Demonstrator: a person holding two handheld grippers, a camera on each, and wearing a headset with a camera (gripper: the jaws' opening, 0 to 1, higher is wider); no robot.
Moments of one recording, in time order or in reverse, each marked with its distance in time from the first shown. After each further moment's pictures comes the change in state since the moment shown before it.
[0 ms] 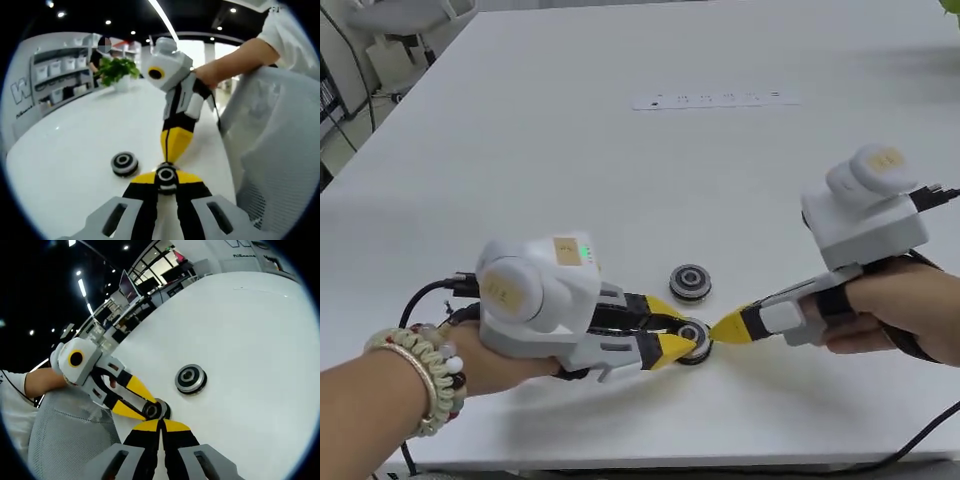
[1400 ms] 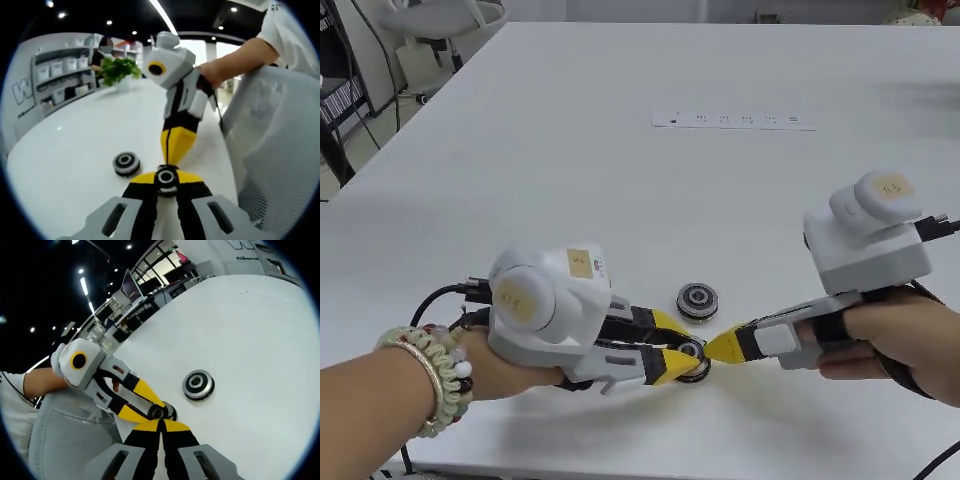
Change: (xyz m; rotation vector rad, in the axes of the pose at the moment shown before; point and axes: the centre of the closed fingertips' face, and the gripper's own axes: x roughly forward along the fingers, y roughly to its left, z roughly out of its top) left arm 0.000 0.002 0.000 0.003 0.002 0.019; right arm 0.003 0.007 0.008 -0.023 -0.002 -0.001
